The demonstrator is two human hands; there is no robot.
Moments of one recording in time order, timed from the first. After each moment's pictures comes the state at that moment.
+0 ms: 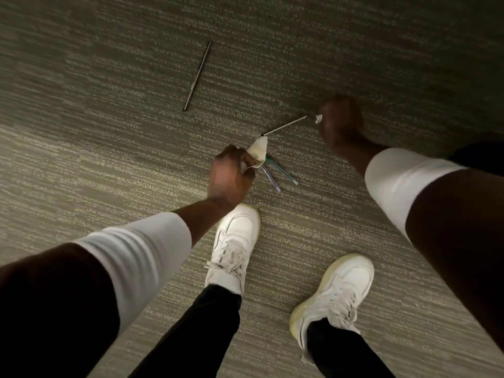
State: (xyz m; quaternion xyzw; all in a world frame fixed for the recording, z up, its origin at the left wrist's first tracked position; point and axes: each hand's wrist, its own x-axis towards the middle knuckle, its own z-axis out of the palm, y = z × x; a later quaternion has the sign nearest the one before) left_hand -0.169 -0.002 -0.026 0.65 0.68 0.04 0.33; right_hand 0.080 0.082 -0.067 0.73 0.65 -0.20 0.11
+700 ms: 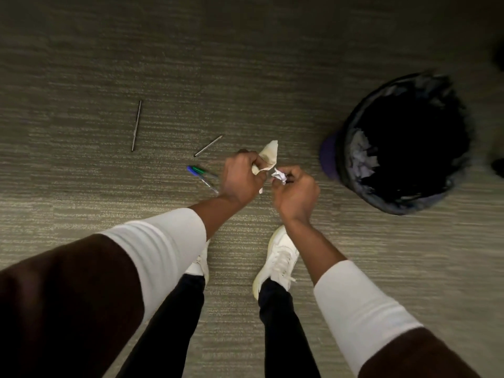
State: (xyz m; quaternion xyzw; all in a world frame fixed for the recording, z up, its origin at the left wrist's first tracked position) left_hand 0.020 -0.022 0.153 0.70 0.58 0.03 0.43; right_hand 0.122 -0.101 0.170 0.89 0.26 -0.28 -0.24
